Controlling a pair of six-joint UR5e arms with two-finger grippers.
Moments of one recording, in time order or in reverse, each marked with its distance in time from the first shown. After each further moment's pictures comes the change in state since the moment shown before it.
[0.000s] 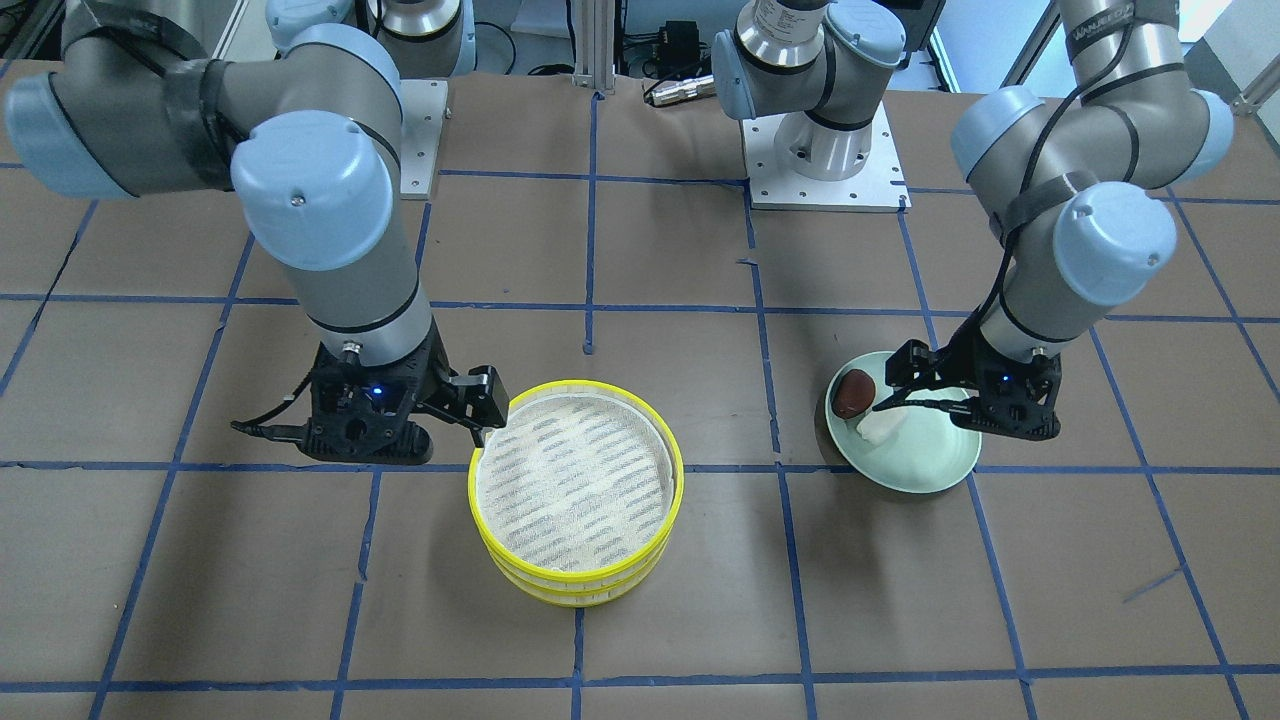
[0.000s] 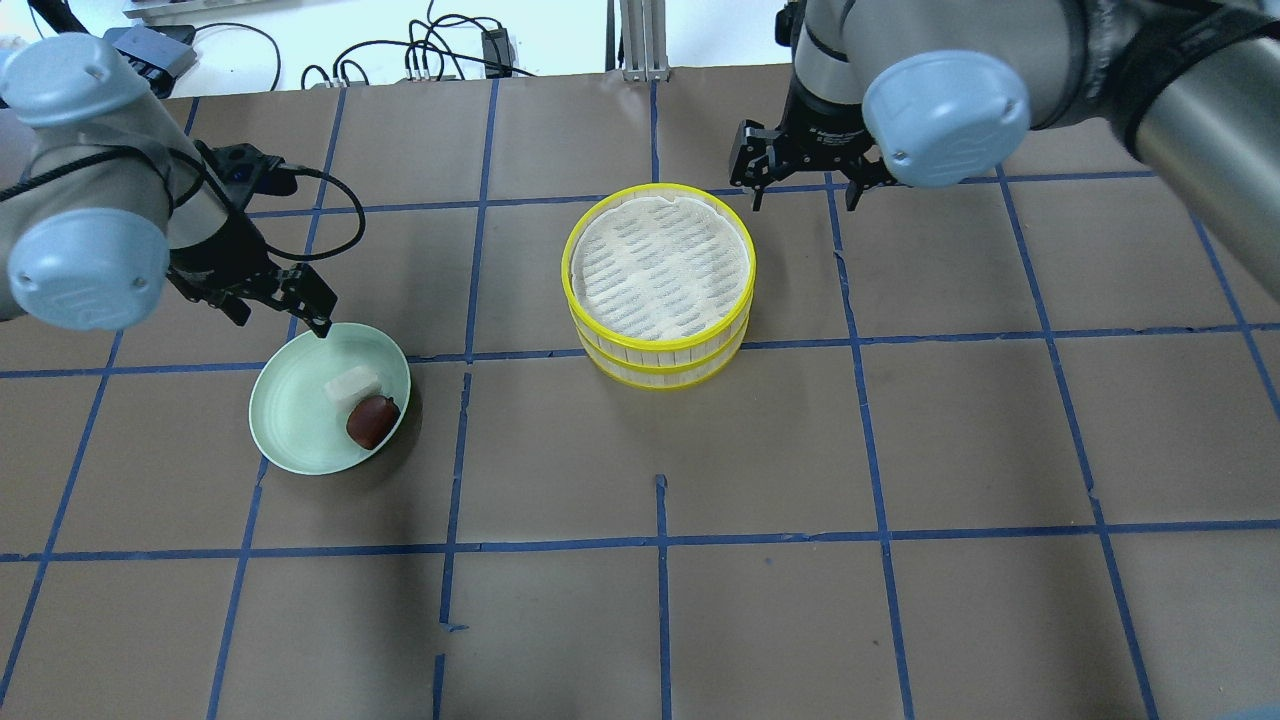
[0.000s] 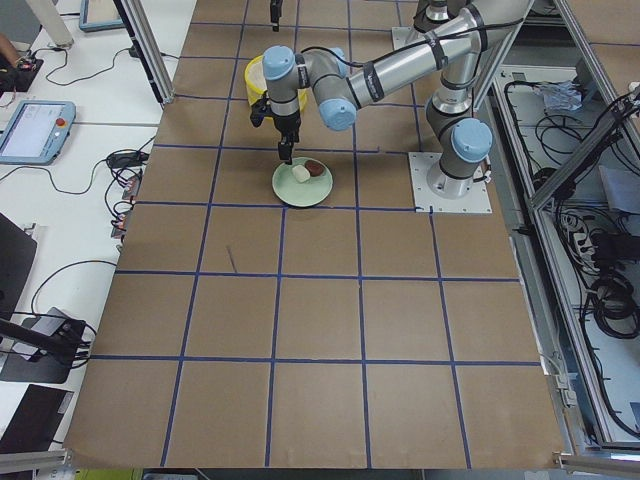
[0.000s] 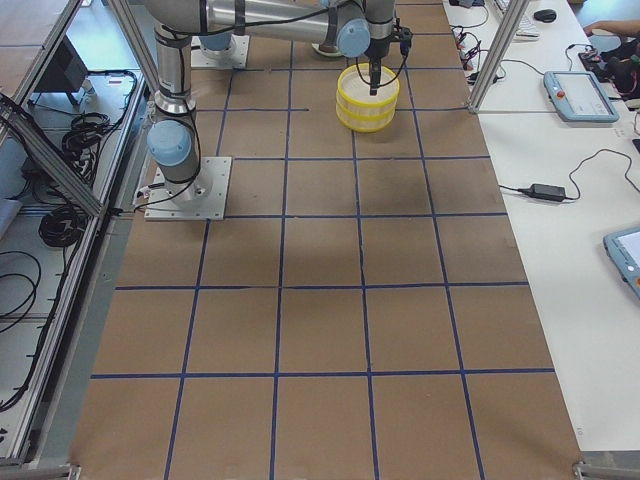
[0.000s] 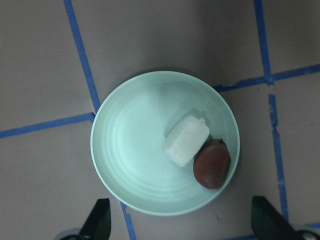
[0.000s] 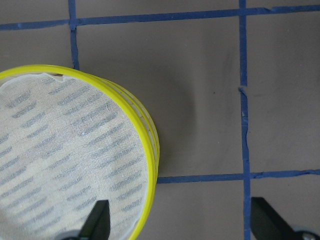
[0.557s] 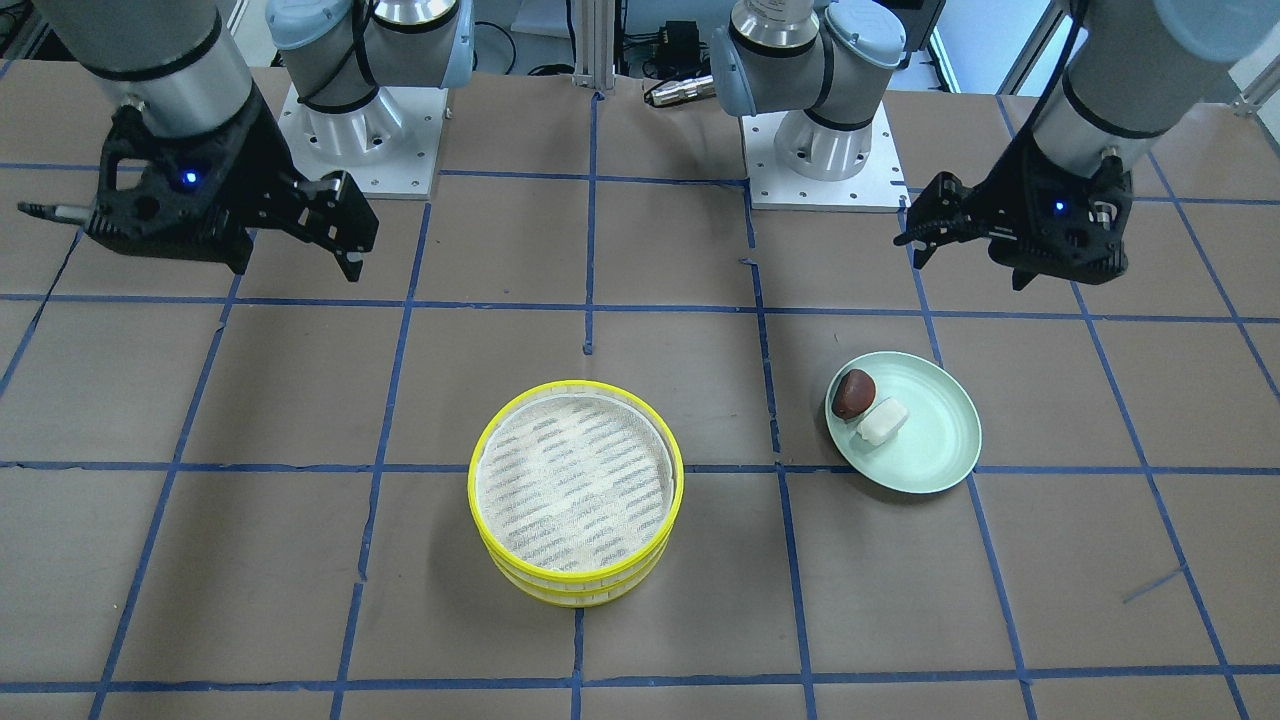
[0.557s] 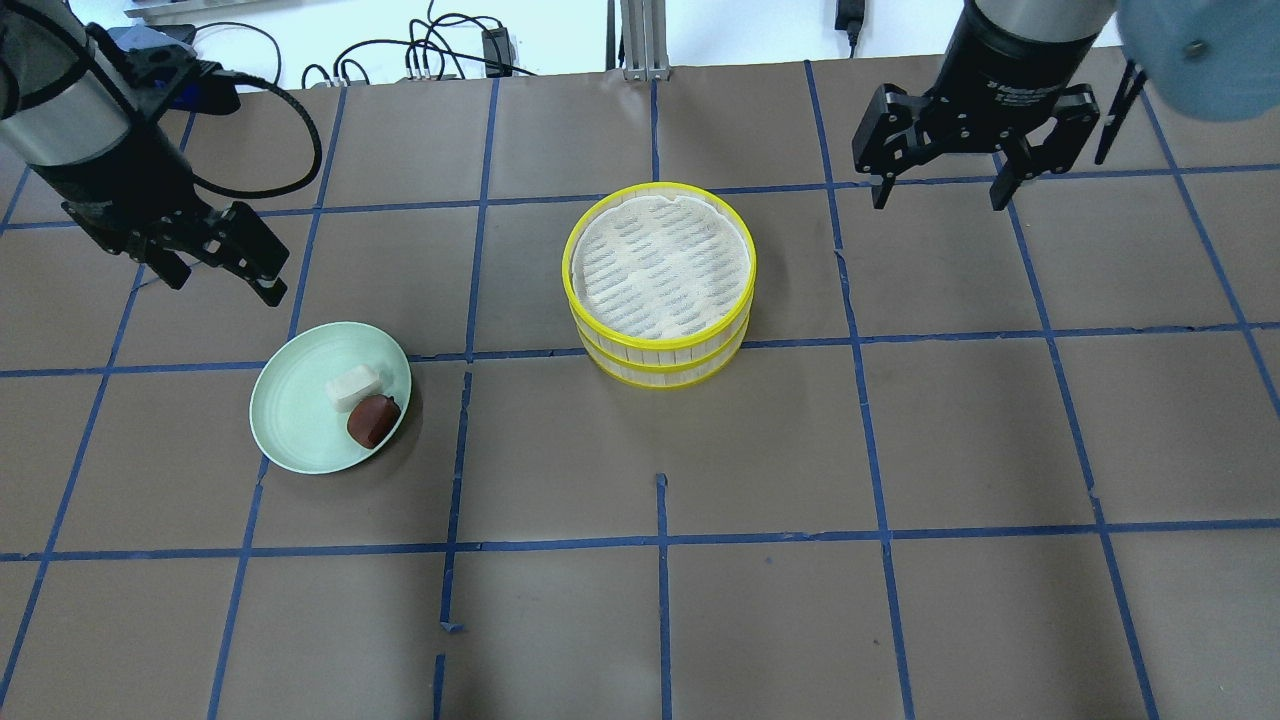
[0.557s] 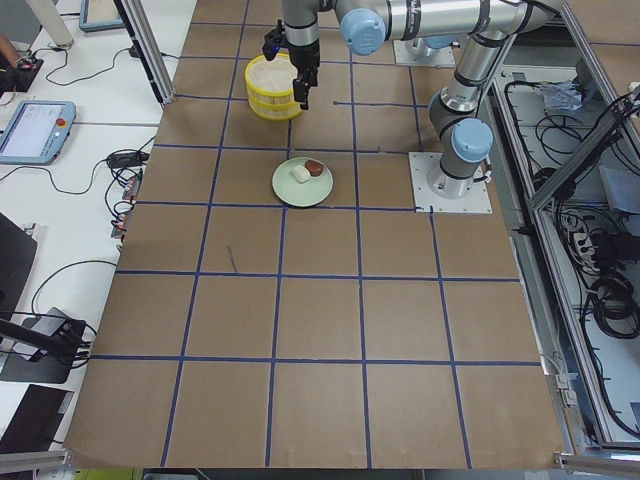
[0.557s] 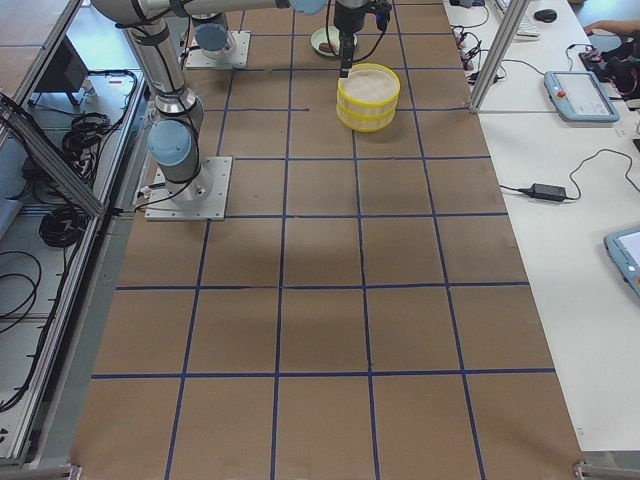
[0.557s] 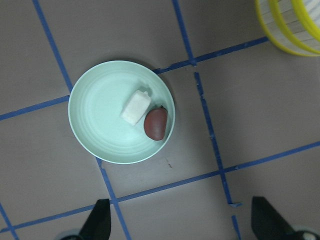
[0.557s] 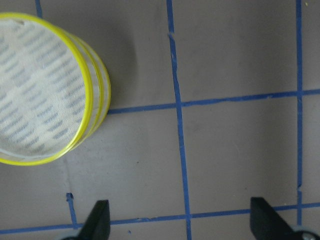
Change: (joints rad) left arm -0.021 0.219 0.197 -0.436 -0.004 0.004; right arm -0.135 -0.253 -0.015 0.318 0.014 -0.085
